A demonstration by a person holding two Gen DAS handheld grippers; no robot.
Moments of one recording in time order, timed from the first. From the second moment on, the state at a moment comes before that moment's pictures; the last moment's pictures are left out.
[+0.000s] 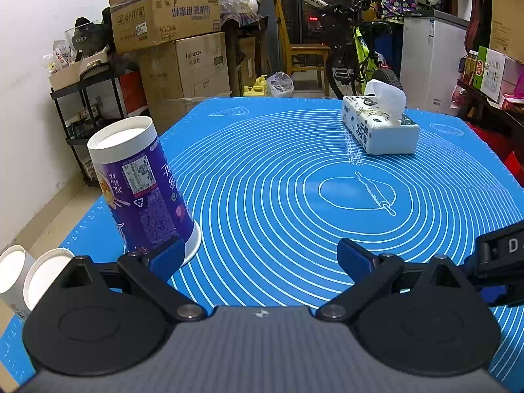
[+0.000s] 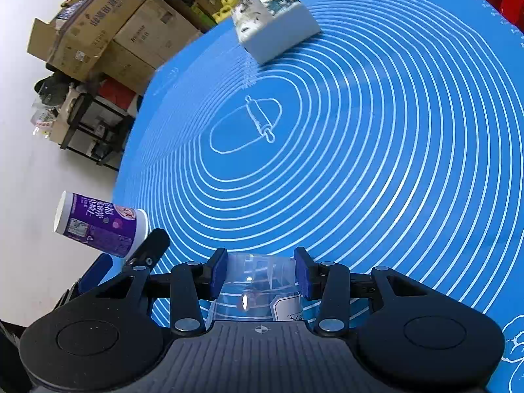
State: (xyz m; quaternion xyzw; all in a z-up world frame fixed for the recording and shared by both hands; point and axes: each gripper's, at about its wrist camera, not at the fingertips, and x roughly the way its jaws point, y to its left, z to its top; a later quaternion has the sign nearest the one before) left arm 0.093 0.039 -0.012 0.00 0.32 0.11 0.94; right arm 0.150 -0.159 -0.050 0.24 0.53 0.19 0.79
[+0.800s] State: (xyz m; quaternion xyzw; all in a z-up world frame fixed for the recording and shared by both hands) left arm 0.079 0.031 -0.018 0.00 0.33 0.08 0.94; right arm 0.067 -0.139 -0.030 -0.05 0.32 0.12 0.94
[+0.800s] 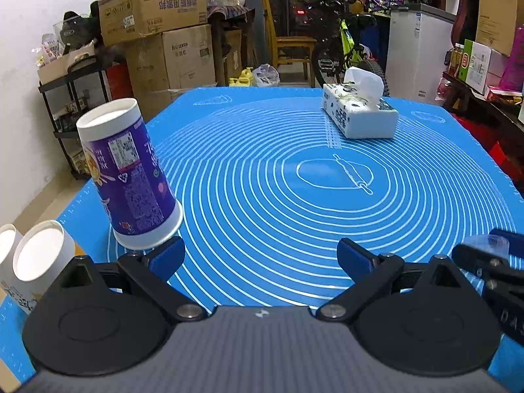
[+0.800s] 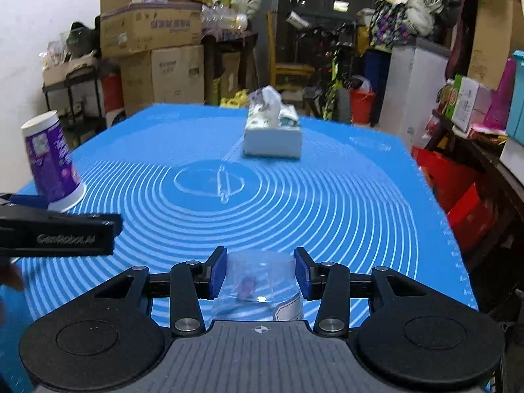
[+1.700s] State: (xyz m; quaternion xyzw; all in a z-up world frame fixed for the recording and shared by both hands) left arm 0.046 0.009 -0.008 0.01 0.35 0.05 0.93; right arm 0.030 -0.177 -0.011 0.00 0.34 0.12 0.93
